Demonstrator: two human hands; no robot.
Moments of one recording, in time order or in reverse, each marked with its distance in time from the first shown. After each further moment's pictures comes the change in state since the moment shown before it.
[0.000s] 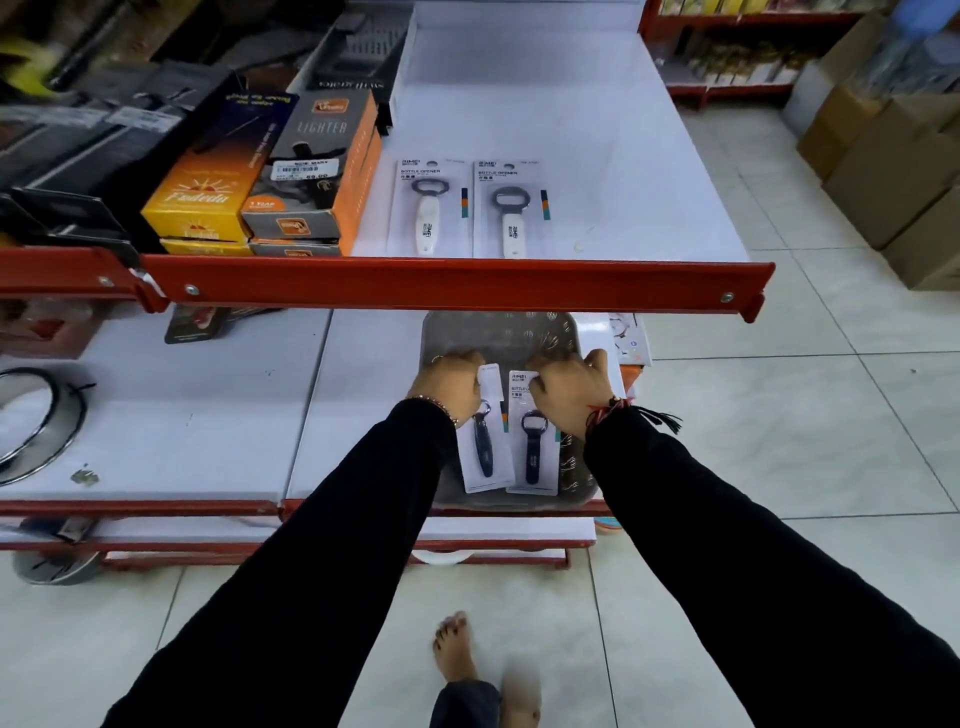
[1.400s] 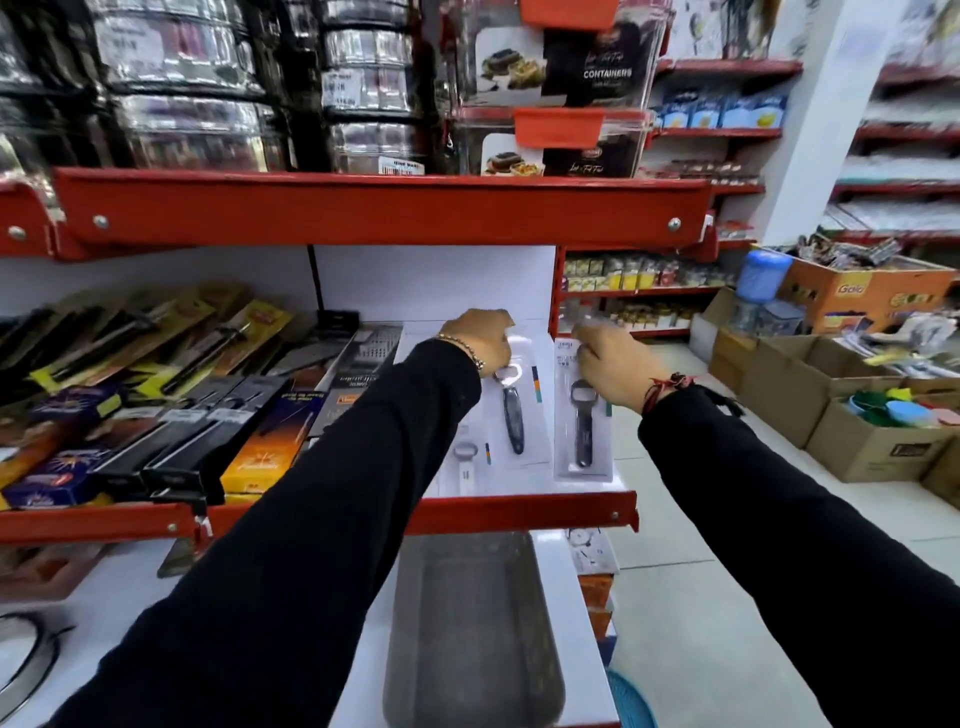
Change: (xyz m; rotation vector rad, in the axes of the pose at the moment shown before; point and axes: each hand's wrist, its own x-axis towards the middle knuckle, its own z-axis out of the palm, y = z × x) left_hand -0.005 0.149 -0.316 0.011 0.320 0.144; right_hand 0.026 0.038 -0.329 0.175 0.387 -0.057
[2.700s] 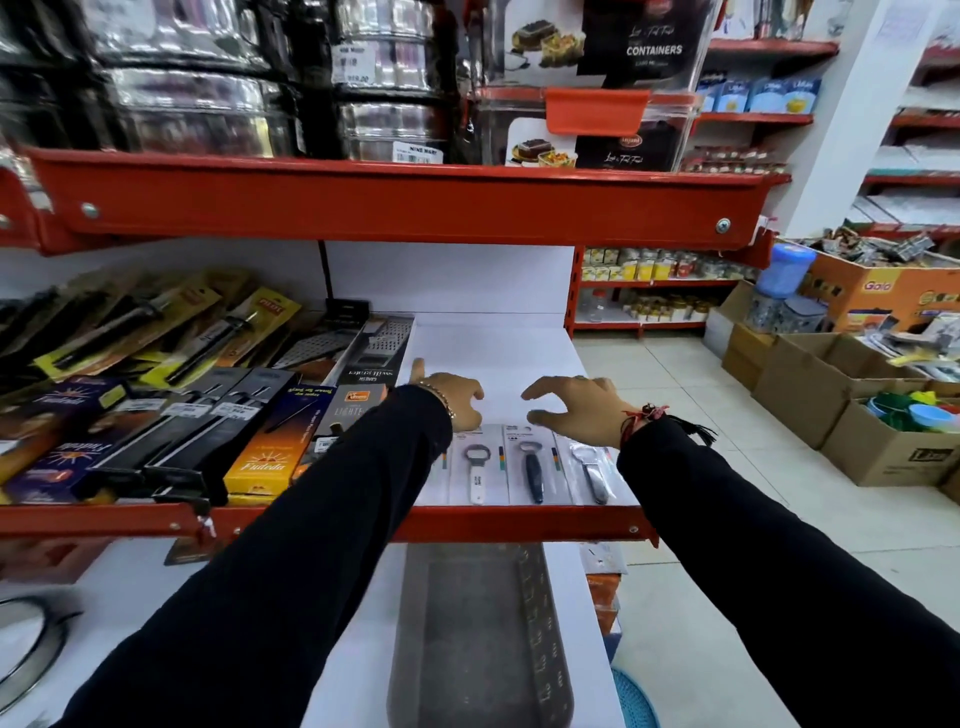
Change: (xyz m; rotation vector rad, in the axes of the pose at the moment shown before) left_hand 0.010 -0.074 0.056 0.288 -0.279 -0.051; right_hand 0.015 -0.001 0.067 -0.070 -0.345 -0.018
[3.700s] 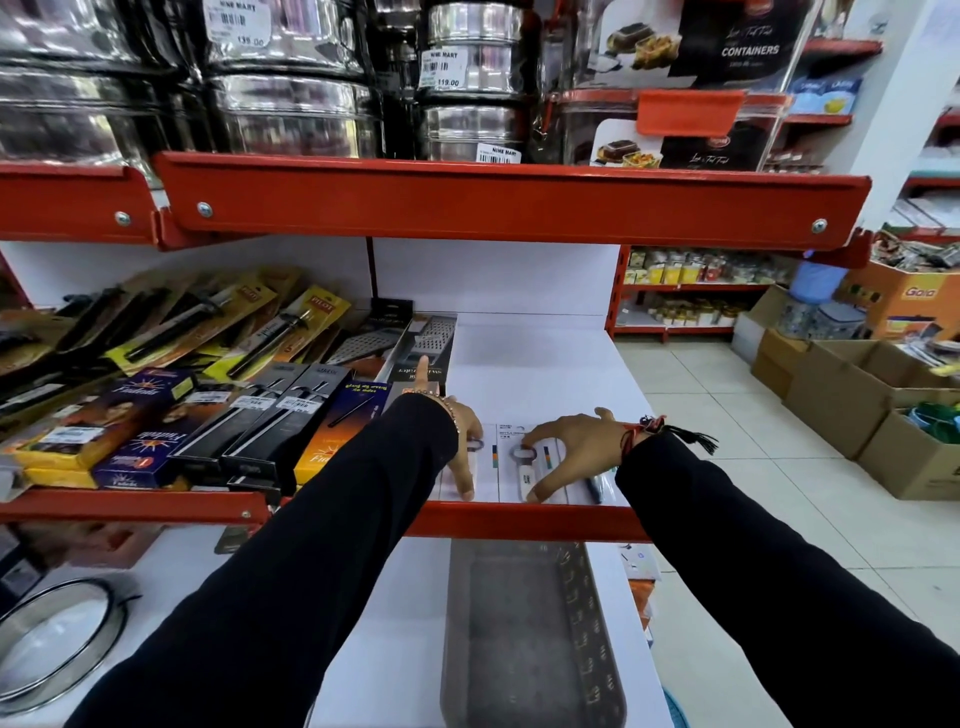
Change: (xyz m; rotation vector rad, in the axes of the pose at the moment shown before) left_hand -0.044 -0.053 0.005 0.311 -0.306 0.006; right_hand 0.009 -0.065 0.031 -0.111 -0.402 -0.013
